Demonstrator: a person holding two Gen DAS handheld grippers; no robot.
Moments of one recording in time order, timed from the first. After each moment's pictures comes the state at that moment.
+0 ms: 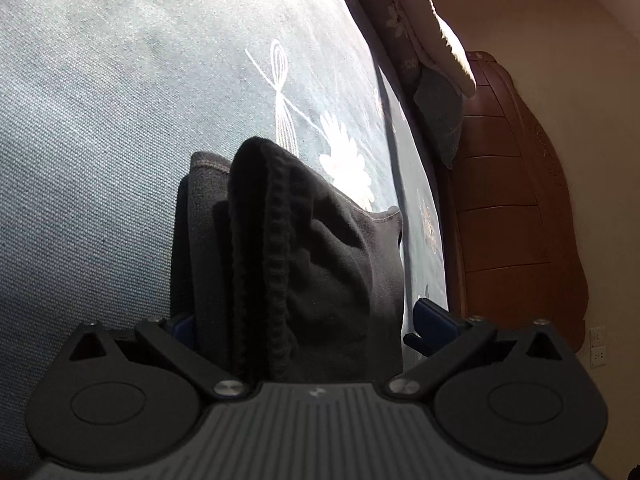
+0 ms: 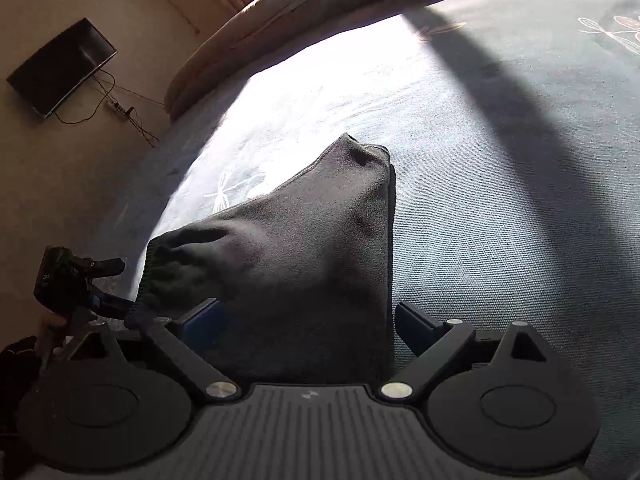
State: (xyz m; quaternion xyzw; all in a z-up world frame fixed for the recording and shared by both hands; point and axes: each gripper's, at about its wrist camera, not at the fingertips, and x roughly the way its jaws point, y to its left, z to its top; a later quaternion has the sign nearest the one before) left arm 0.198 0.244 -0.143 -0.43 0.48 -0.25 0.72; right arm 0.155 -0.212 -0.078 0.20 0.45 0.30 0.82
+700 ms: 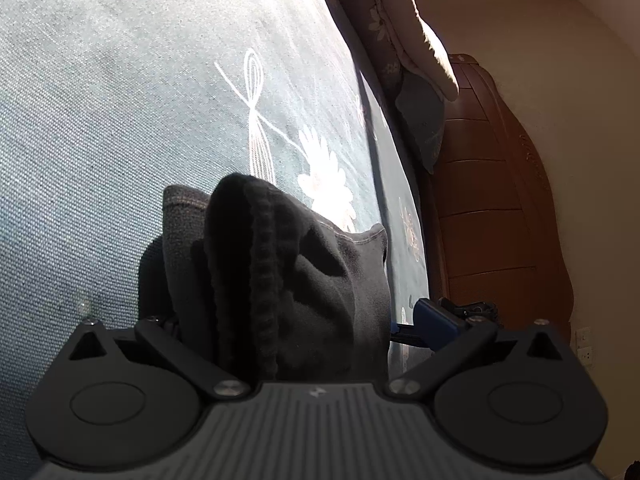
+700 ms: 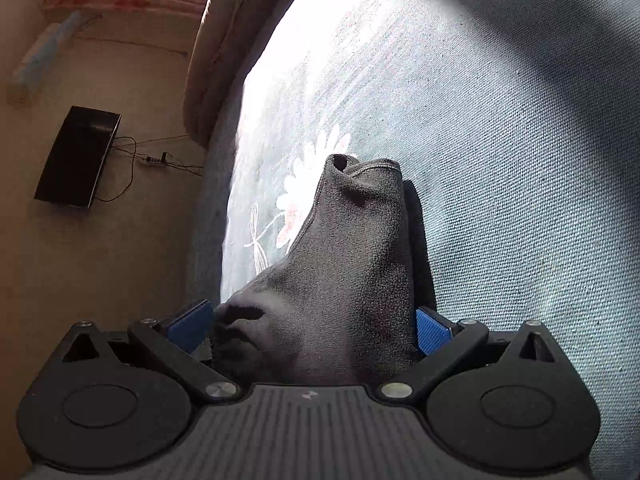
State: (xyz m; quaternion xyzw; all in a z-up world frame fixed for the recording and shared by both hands) left arm 0.215 0.246 -0.150 -0.44 0.46 -0.27 0.72; right arm 0.252 -0.205 -0.126 0.39 0.52 0.34 0.67
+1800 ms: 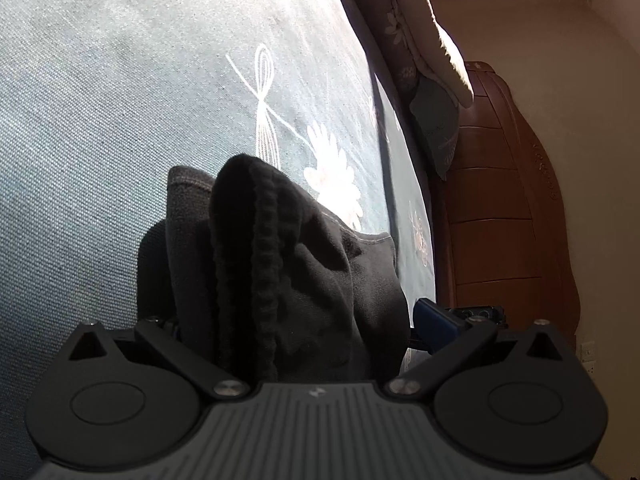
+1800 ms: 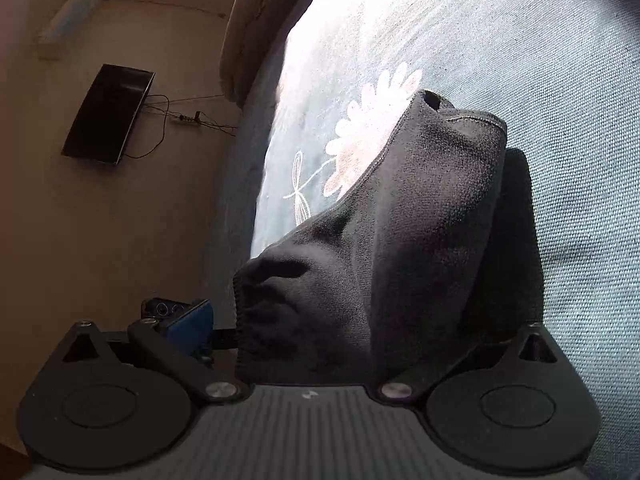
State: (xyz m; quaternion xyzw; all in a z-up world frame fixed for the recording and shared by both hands) left arm 0.207 0.242 -0.138 -0.45 0.47 -0.24 0.72; right arm 0.253 -0.170 -0.124 0.38 0.52 0.41 0.65
